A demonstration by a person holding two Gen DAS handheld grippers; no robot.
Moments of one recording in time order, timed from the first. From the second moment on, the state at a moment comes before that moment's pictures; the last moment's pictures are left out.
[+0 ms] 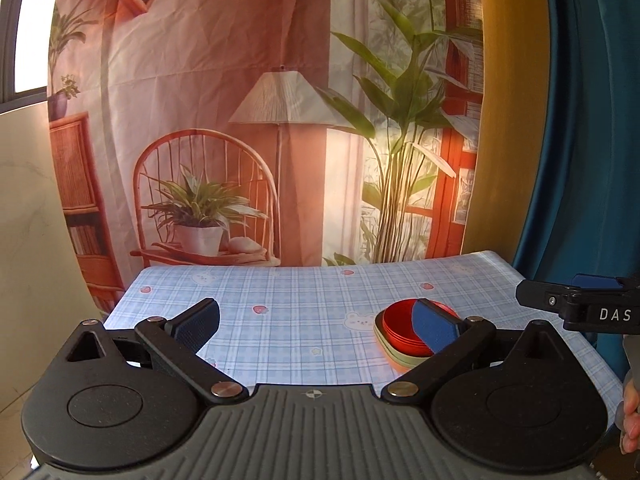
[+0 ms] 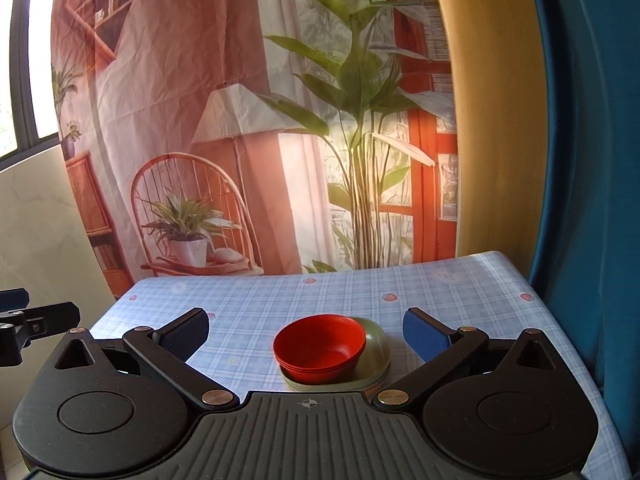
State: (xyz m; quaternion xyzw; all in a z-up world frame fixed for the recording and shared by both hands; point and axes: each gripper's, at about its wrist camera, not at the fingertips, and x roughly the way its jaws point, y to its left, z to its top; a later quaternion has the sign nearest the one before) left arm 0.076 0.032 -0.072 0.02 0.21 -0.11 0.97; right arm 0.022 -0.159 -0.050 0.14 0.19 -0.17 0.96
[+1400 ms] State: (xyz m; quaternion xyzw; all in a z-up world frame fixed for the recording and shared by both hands) left arm -0.018 0.071 -0.053 0.03 0.18 -0.04 0.98; right arm -0.061 -0.097 -0.038 0.11 0.17 -0.18 0.96
